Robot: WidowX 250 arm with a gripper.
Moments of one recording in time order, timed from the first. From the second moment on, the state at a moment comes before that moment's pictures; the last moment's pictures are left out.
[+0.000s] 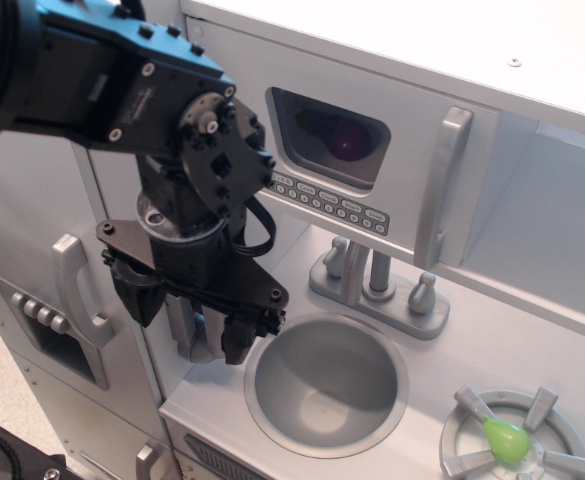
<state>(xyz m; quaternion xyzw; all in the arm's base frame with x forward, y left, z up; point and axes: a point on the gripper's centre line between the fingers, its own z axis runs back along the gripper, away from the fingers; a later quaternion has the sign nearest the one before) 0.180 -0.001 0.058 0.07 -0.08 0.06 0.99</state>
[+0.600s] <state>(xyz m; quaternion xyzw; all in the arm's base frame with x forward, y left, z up) 0.187 -0.029 0.056 0.03 -0.08 0.06 0.99</state>
